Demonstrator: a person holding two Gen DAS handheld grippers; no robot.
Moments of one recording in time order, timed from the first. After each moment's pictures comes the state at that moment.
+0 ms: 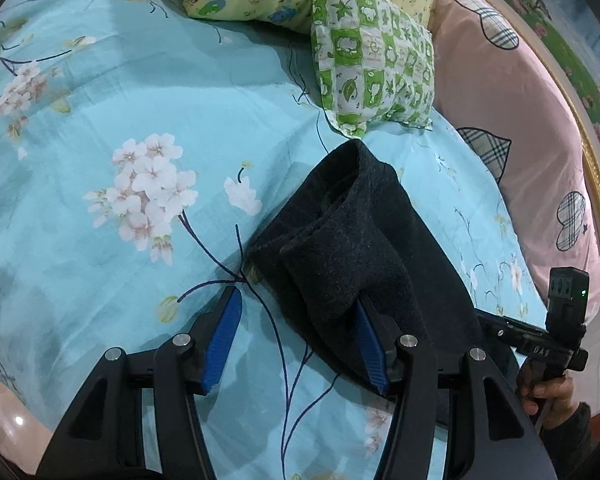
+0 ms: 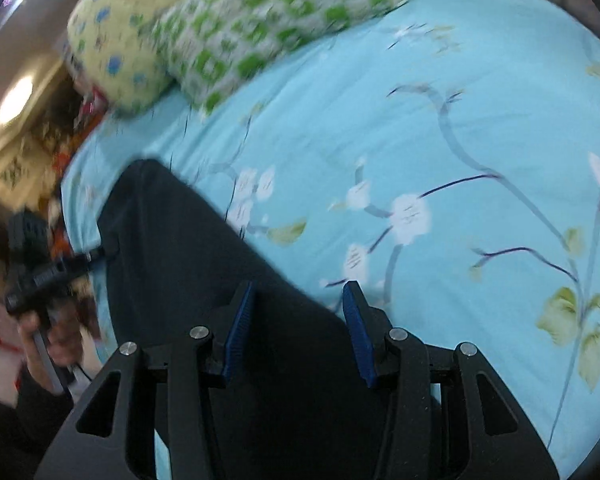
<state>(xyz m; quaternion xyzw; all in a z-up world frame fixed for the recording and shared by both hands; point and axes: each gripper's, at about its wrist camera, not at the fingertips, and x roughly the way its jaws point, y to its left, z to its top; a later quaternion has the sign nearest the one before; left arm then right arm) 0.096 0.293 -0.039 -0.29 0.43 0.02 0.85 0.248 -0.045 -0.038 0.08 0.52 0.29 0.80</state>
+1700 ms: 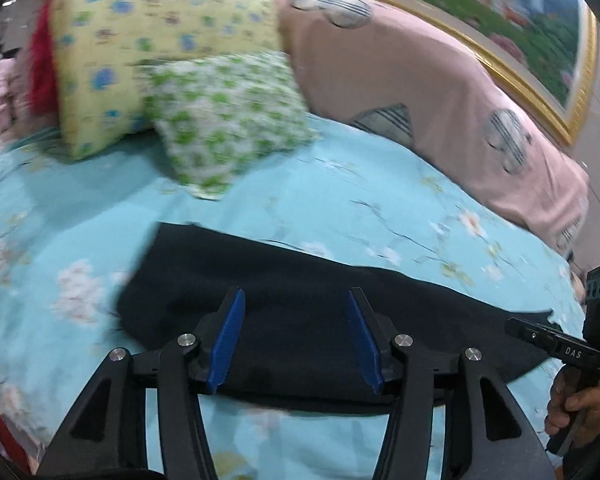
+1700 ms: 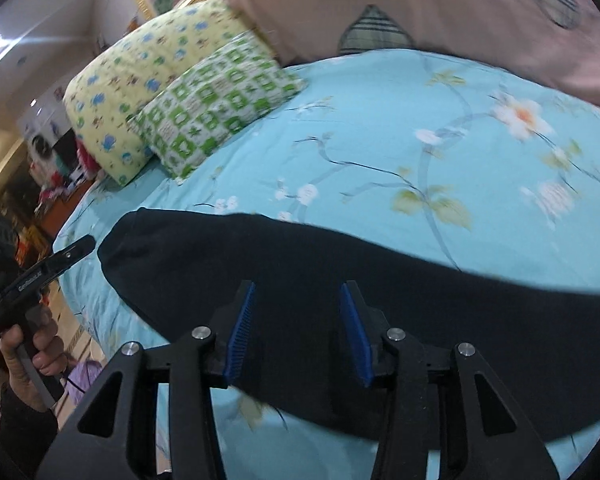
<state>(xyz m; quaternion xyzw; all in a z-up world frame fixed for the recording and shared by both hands) 0.081 0.180 0.051 -0.11 0.36 -0.08 0.92 0.100 -0.121 0.013 0.17 0.40 0.12 0.89</state>
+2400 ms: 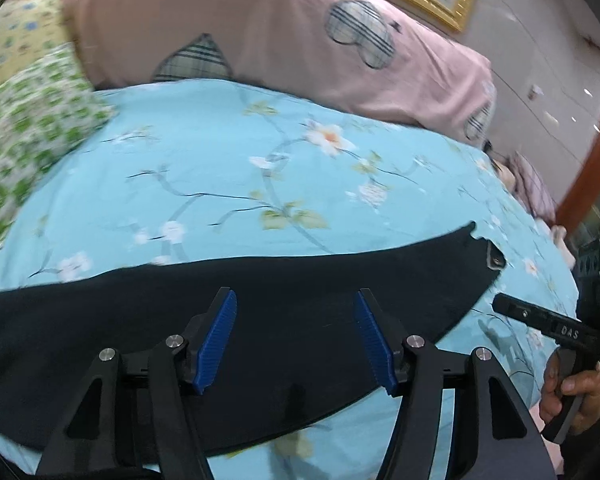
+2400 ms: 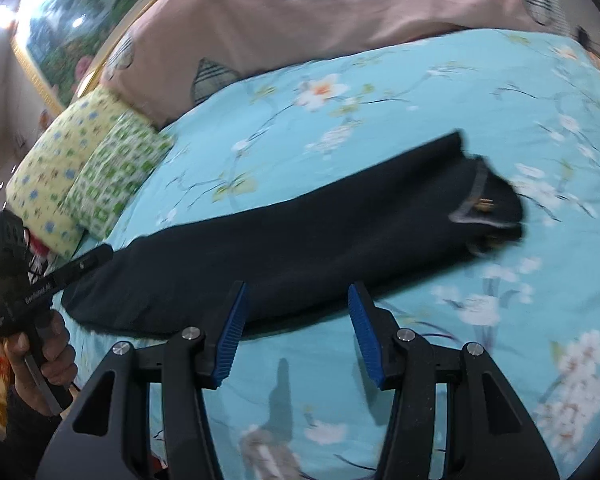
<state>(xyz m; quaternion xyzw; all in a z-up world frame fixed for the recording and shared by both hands) 0.112 -0.037 0.043 0.00 0.42 -0.29 0.86 -0.036 -0.244 -0.007 0.29 0.37 -0.06 0.88</state>
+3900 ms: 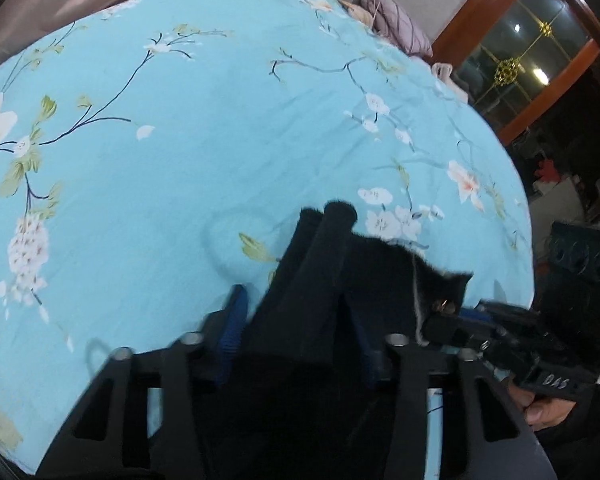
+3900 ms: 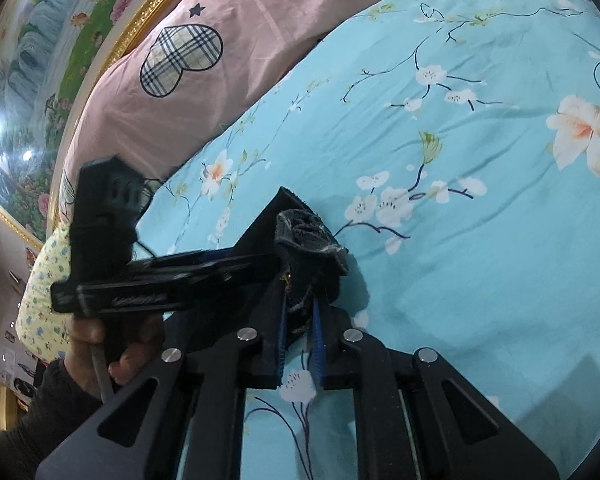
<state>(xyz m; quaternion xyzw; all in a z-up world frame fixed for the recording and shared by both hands) 0.179 -0.371 -0.034 0.15 0.54 -0.54 0.63 -0.083 -0.354 -0.054 0.45 0.27 -0.15 0.84</state>
